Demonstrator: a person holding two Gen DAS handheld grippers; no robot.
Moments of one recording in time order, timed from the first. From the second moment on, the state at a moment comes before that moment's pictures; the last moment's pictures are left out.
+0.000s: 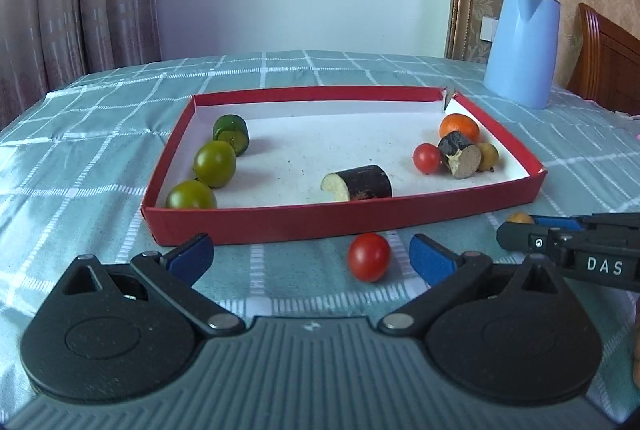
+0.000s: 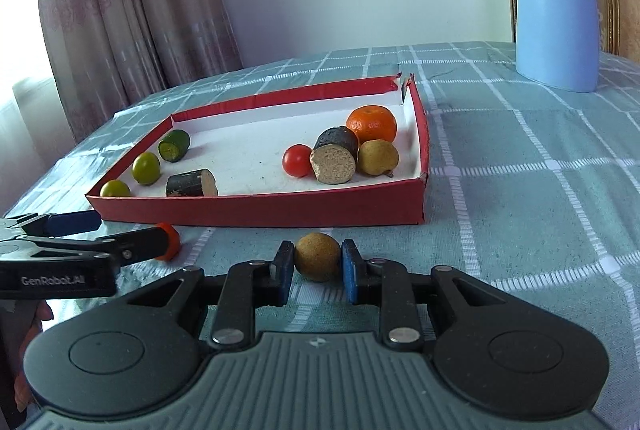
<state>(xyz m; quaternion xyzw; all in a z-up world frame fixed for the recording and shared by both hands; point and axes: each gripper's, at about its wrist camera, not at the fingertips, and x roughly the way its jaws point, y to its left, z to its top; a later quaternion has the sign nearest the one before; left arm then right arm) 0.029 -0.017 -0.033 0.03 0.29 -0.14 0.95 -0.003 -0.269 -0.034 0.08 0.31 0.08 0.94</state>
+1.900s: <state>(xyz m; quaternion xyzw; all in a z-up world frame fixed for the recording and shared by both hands) 0.010 -0.038 -0.022 0.07 0.25 -0.16 0.95 -0.015 -0.272 -0.024 0.08 0.26 0.07 0.96</state>
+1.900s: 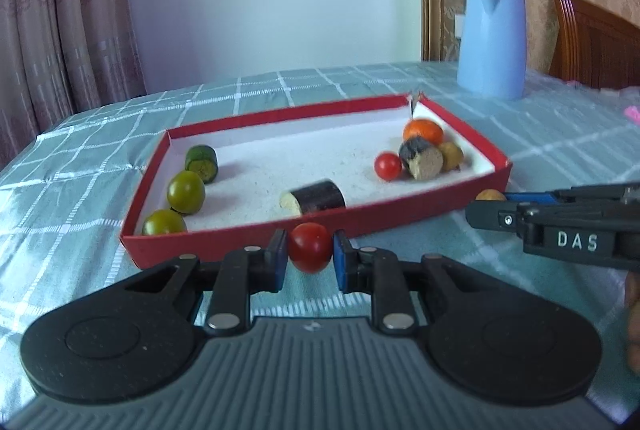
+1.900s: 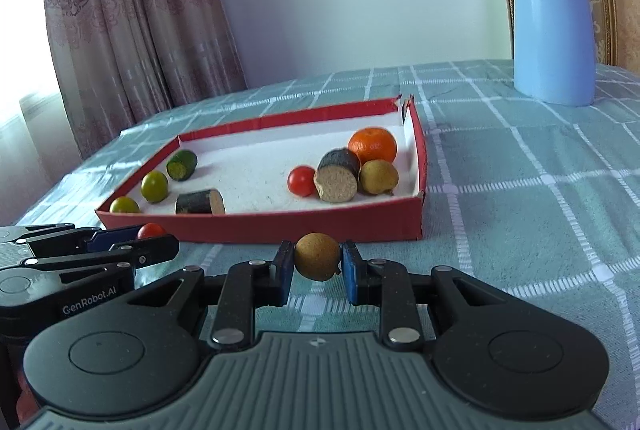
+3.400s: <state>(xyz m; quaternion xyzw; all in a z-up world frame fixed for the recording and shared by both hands) 0.134 -0.019 -0.025 0.00 0.31 -0.06 0.95 0.118 -0.203 -0.024 -0.02 0.30 0.08 0.95</state>
